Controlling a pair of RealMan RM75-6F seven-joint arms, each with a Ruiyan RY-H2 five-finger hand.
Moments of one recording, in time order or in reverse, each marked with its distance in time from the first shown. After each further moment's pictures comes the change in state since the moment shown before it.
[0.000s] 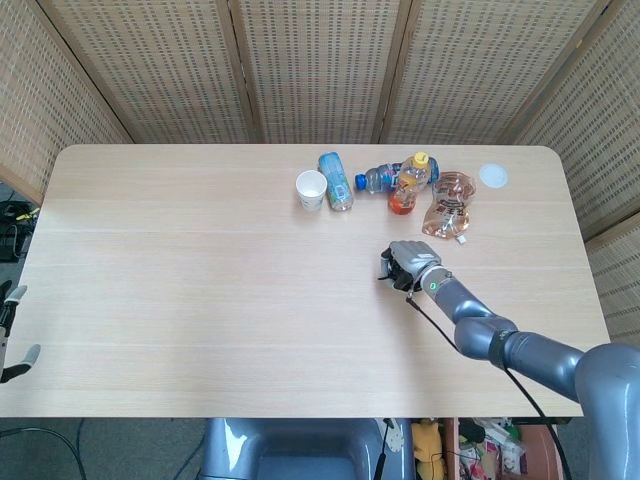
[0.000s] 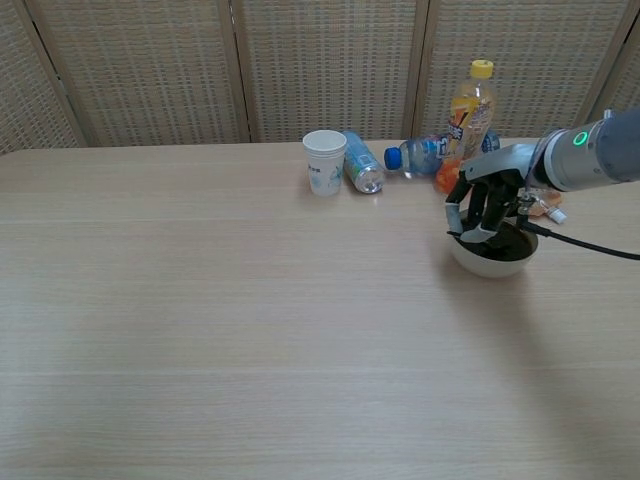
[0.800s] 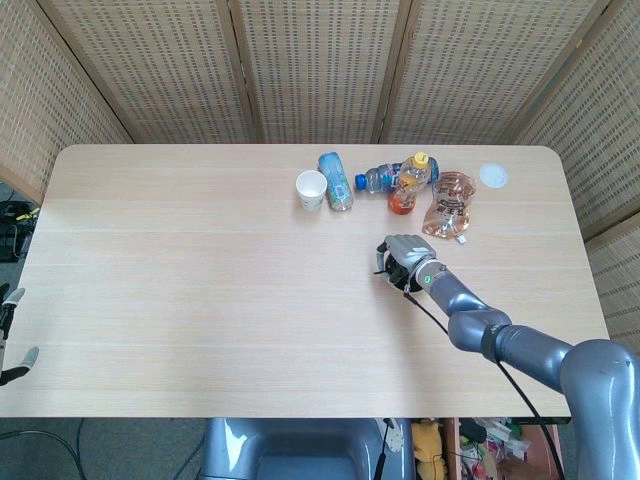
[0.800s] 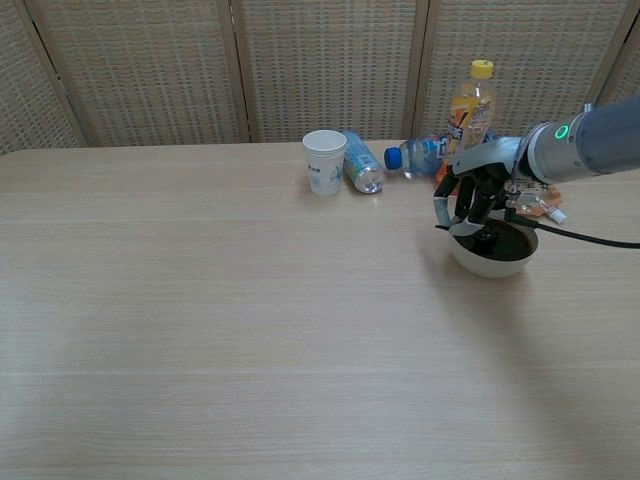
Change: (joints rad) left arm 0.008 -0.001 0.003 -0.002 -0.012 -0.001 0.005; right arm 0.041 -0.028 -0.009 0.055 -0.022 -0.025 0.042
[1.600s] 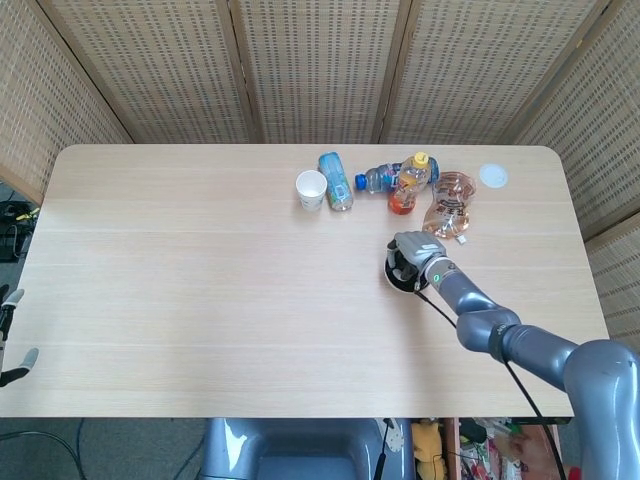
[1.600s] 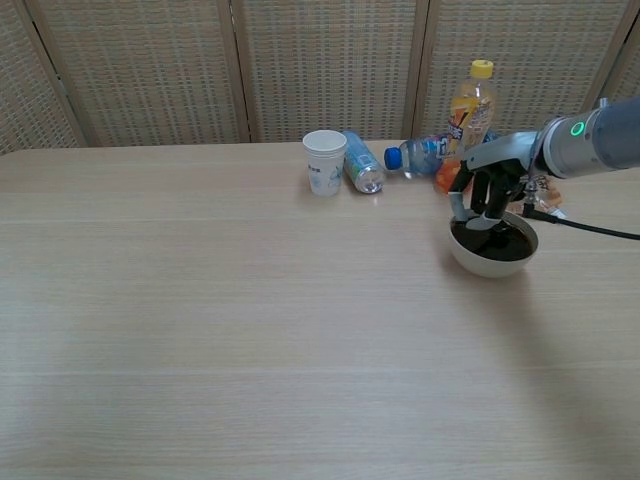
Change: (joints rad) left arm 0.006 0.001 0.001 -0.004 -0.002 0.006 0.002; right arm -0.002 0.007 -0.036 0.026 -0.047 0.025 0.007
